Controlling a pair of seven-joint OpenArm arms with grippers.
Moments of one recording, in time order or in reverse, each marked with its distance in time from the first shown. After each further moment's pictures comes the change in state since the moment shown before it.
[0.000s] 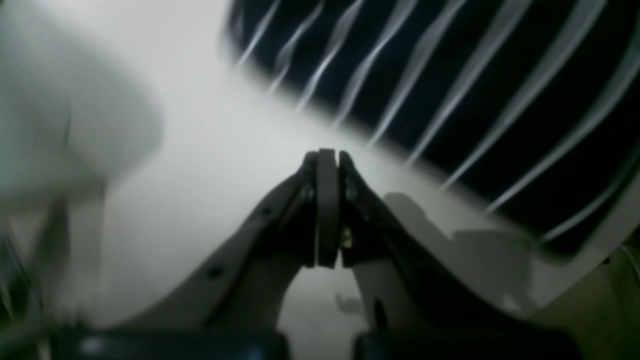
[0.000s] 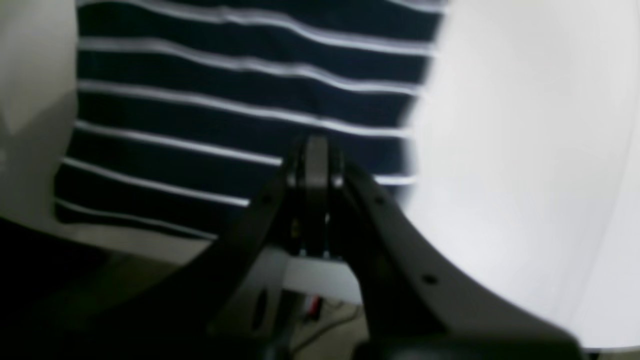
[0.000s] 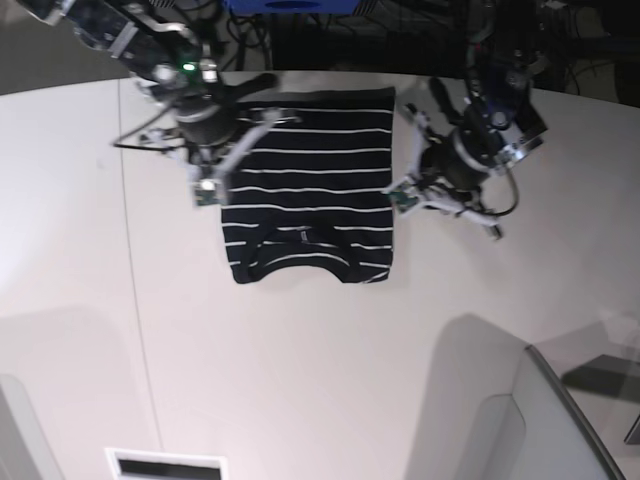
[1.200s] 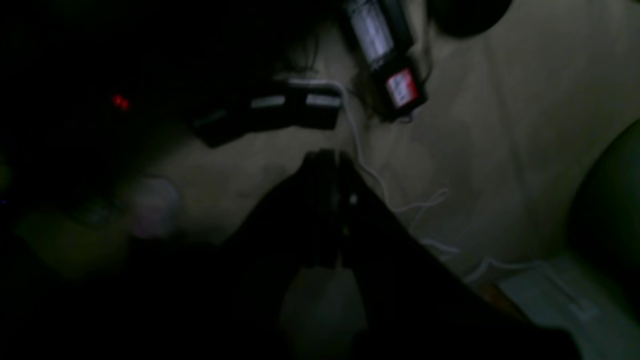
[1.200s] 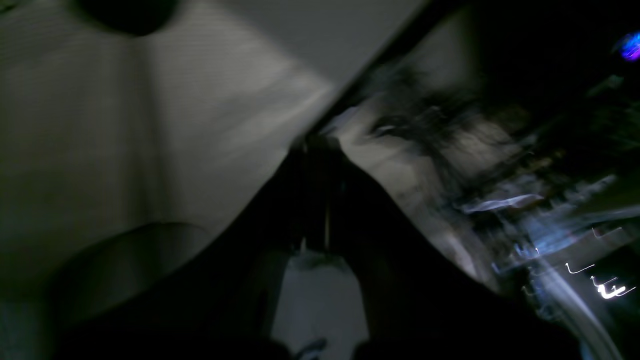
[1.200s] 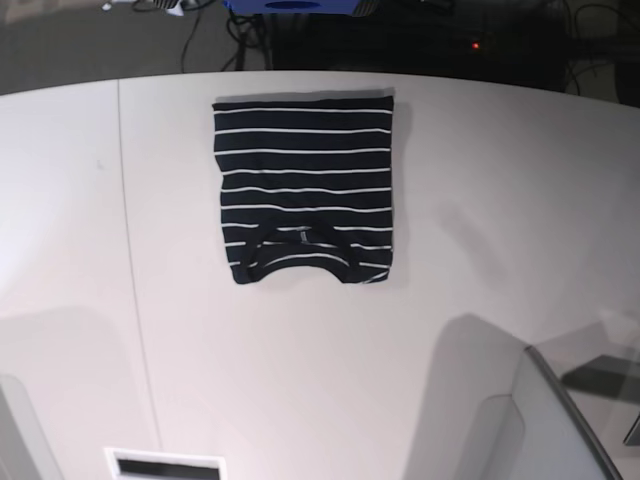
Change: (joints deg) left arm 1.1 3.4 5.1 -95.7 -3.7 25.2 -52.9; right arm 0.3 -19.3 -22.5 -104.3 -0.3 1.4 33.1
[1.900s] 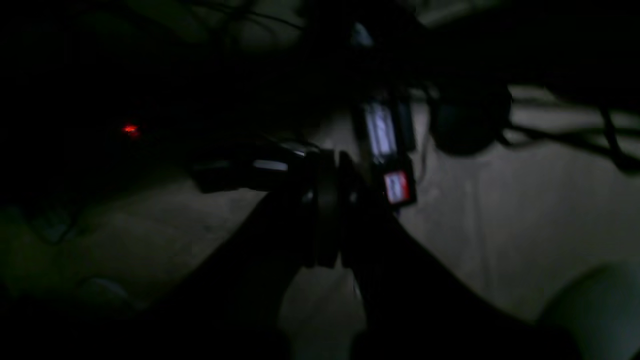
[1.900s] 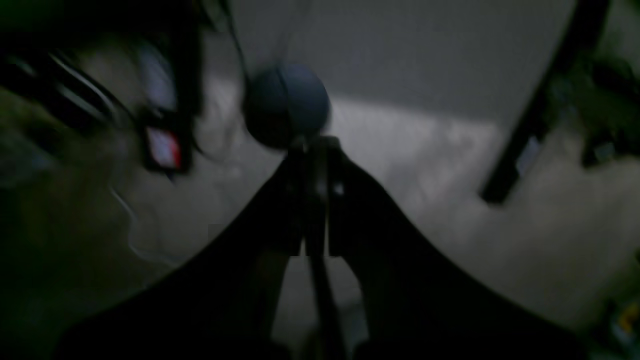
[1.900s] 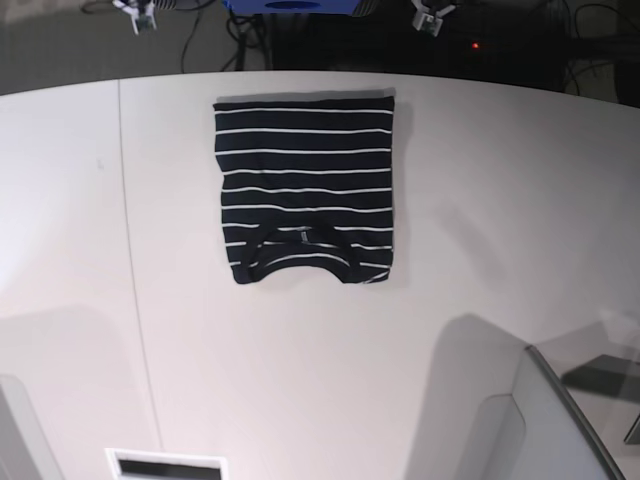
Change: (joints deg) left arm -8.3 2.3 -14.5 -9.7 0.0 1.4 -13.3; right arm -2.3 5.5 31.8 7.3 7.7 31.7 24.7
